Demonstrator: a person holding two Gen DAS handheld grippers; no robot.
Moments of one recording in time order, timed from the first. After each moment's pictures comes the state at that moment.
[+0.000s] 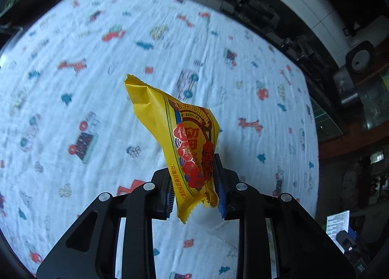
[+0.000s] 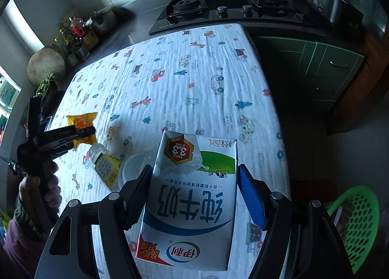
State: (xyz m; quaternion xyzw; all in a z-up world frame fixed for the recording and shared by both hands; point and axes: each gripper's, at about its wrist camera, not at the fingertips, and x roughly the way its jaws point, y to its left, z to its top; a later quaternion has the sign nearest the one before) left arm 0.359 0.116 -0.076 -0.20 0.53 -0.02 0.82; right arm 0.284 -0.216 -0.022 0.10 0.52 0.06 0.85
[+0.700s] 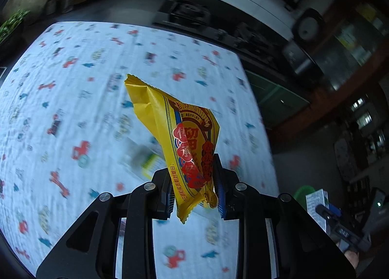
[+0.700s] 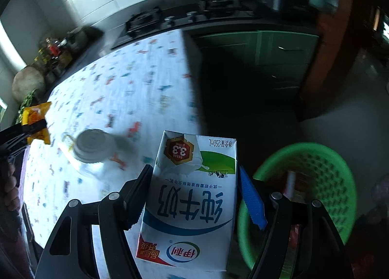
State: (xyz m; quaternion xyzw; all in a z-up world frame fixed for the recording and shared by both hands) left arm 0.265 0.015 -0.007 -0.14 0.48 -0.13 0.85; right arm 0.174 -0.339 -0.028 0.12 0.49 -0.04 0.86
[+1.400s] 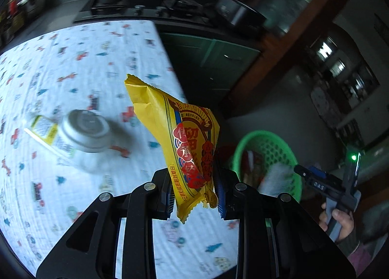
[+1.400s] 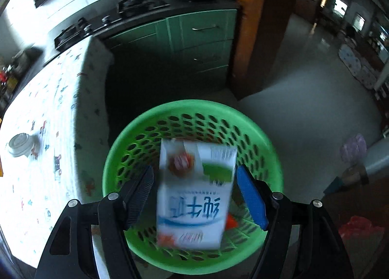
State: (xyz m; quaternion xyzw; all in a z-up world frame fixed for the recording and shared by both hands) left arm 0.173 -0.151 -0.006 -0.05 0.49 -0.27 0.83; right arm 0.079 -0.485 -0.069 0.14 0.50 -0.19 0.84
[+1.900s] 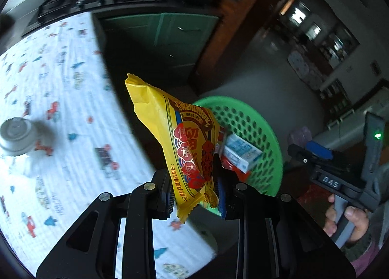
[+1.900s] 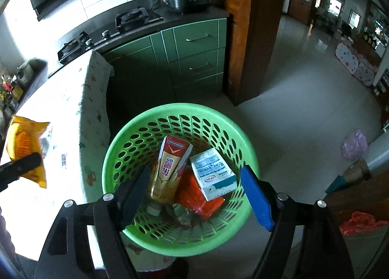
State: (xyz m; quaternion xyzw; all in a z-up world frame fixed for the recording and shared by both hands) left arm 0.132 -0.266 -0.032 0.02 0.51 -0.36 0.78; right arm 0.026 -0.488 -0.039 0.15 0.46 -0.19 0.85
